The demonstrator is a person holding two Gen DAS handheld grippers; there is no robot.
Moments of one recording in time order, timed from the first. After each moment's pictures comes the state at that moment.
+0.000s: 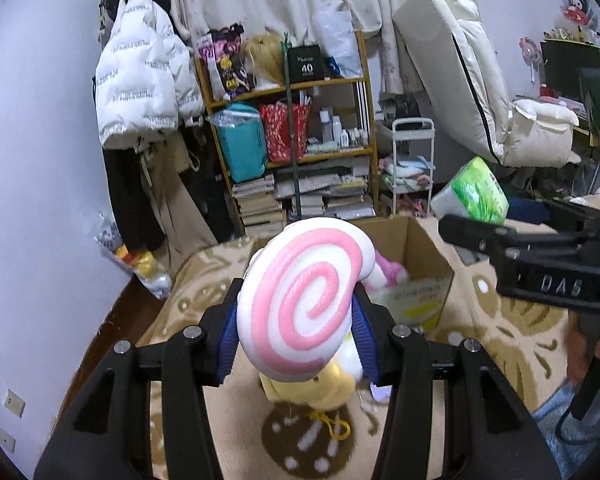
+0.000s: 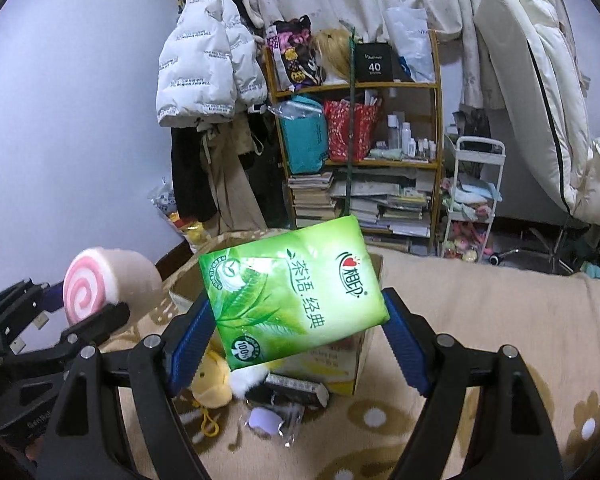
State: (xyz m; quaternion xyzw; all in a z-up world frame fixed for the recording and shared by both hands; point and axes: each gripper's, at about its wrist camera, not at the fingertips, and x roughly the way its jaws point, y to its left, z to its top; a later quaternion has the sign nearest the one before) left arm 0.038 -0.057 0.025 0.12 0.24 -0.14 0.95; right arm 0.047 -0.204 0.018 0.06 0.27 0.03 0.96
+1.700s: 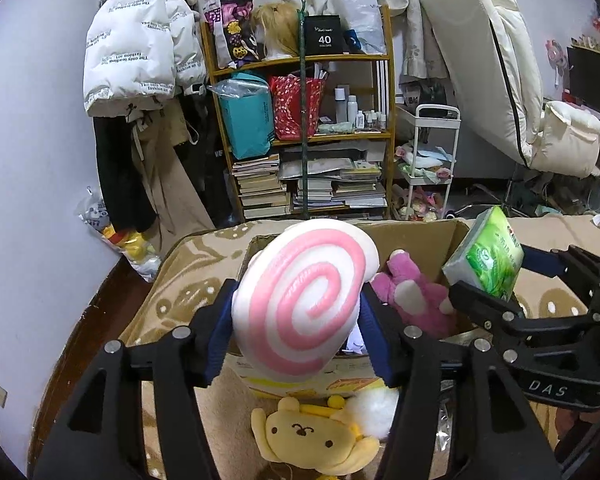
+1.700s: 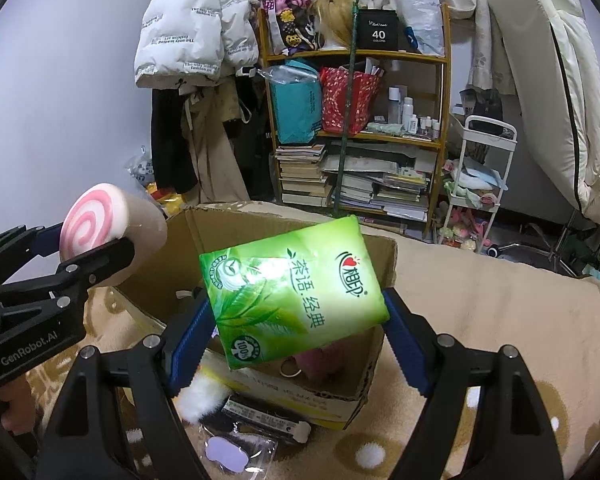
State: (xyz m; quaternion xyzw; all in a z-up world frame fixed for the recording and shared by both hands) left arm 0.136 -0.067 -0.019 0.09 0.29 -0.13 0.94; right arm 0.120 -0.203 -0.045 0.03 0.31 0.02 0.95
